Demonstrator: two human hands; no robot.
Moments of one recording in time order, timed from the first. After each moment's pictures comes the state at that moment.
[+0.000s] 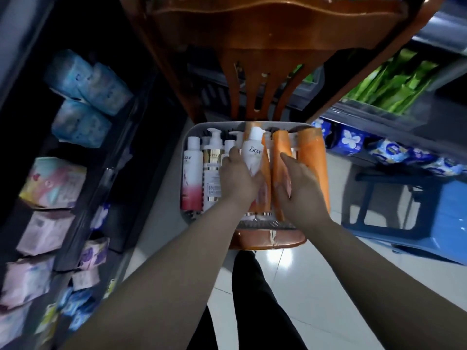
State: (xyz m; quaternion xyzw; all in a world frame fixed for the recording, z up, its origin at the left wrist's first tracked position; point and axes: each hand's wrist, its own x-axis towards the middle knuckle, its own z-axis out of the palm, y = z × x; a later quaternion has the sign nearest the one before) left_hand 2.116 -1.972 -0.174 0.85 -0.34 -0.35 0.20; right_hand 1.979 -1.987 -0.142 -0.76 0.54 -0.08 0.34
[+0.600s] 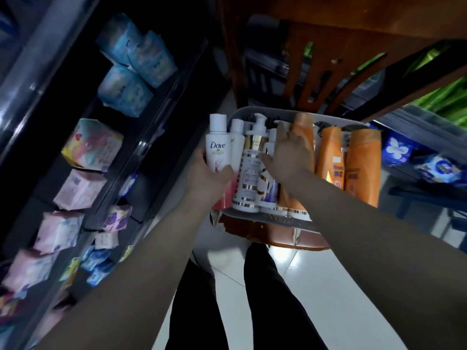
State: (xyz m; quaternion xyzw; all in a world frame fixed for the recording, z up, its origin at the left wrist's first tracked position) left_hand 2.223 -1.882 -0.163 0.86 -0.14 -0.38 0.32; right_hand 2.100 -2.016 -0.202 -0.82 0.50 0.12 0.24
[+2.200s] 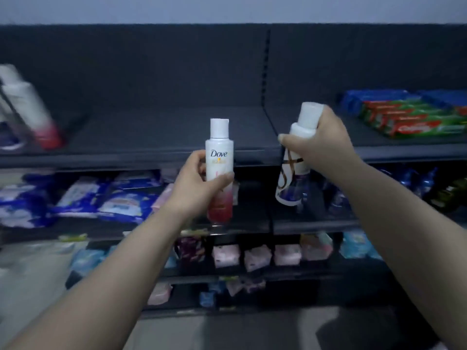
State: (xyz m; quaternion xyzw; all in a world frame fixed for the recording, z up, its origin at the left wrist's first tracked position) left_hand 2.347 -1.325 0.217 0.77 -0.07 0.08 0.63; right_hand 2.363 -1.553 0.285 -0.86 0.00 -0.20 0.47
